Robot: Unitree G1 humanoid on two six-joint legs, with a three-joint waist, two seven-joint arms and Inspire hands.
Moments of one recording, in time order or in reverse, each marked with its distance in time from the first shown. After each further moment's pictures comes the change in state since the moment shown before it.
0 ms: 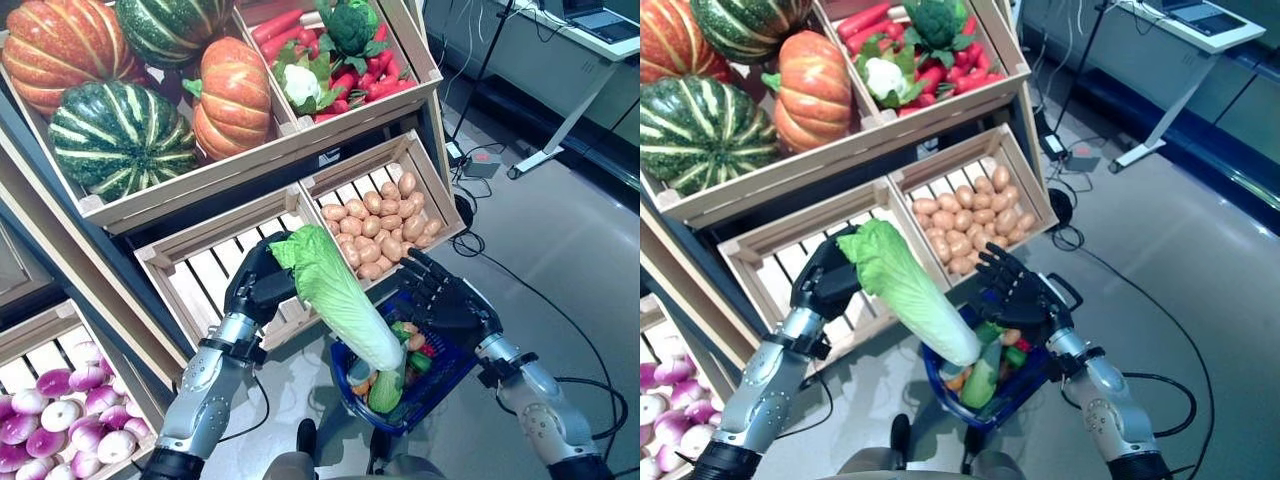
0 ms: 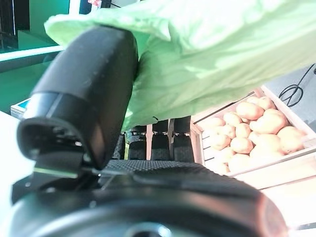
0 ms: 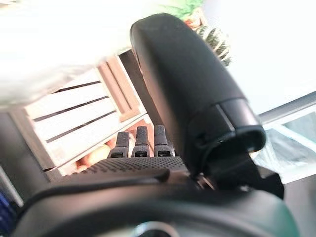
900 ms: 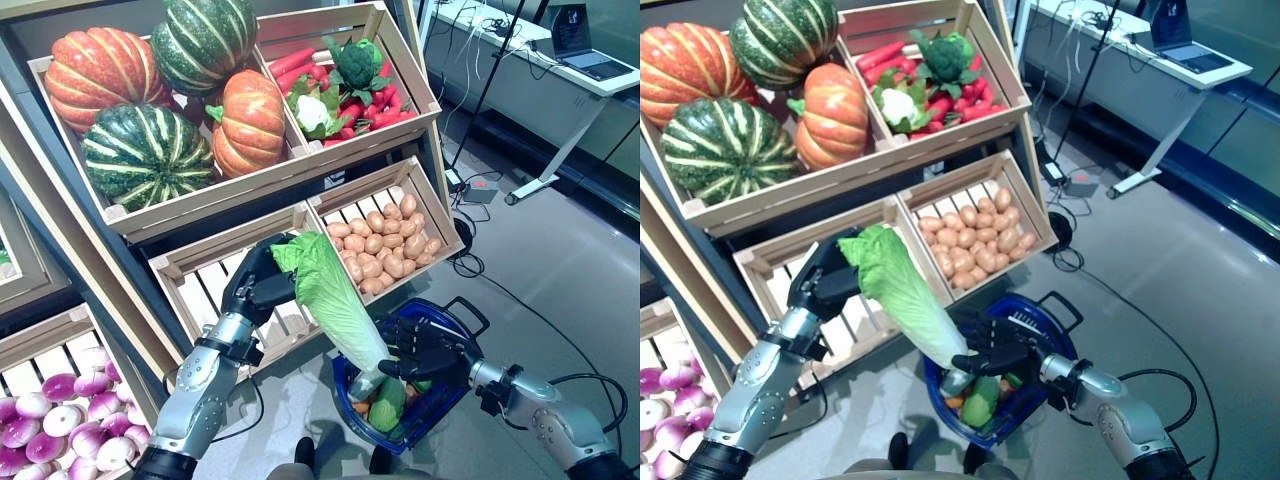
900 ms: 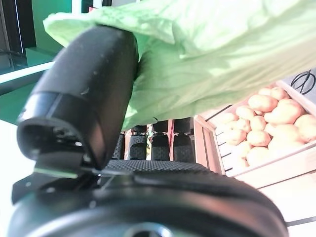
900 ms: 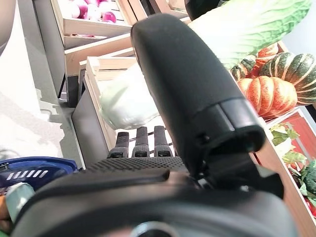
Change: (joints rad) left arm 0.001 0.039 -0.022 0.000 0.035 -0.001 0.006; right arm -0.001 -0.122 0.132 0.011 -0.053 0.257 0.110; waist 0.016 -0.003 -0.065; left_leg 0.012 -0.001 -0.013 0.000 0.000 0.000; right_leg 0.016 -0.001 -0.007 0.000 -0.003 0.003
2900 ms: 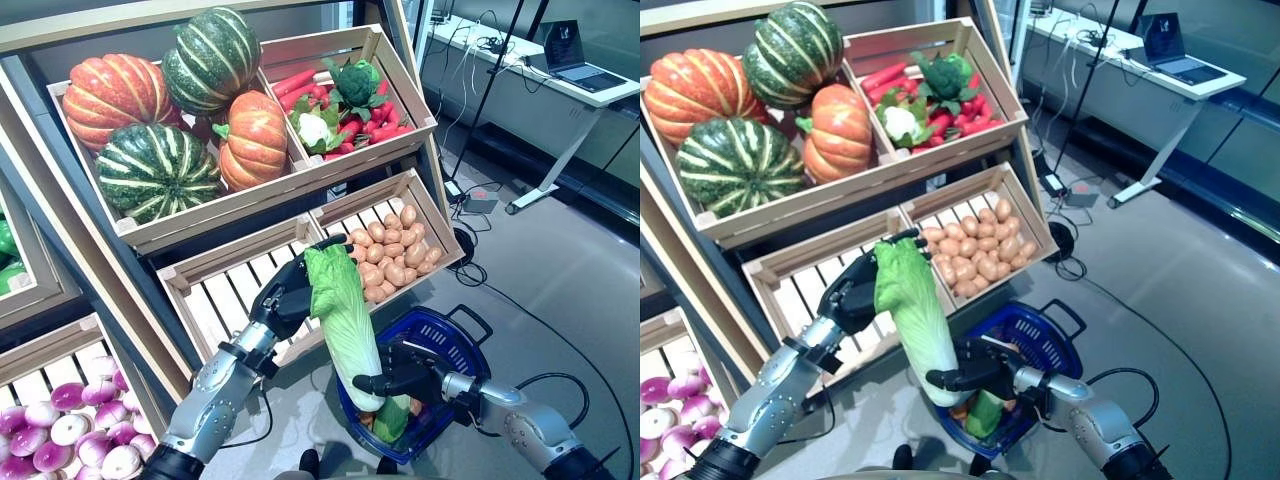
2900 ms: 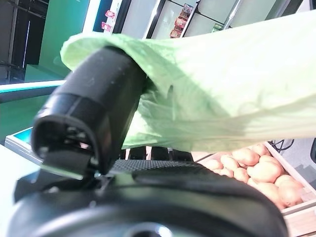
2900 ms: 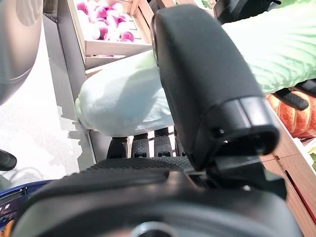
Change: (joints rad) left arm -0.016 0.023 -0.119 0.008 -0.158 0.052 -0.112; right arm -0.054 0.032 0.185 0.029 0.005 0.030 -0.088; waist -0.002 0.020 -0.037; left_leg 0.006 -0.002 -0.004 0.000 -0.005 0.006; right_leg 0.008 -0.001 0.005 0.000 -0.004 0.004
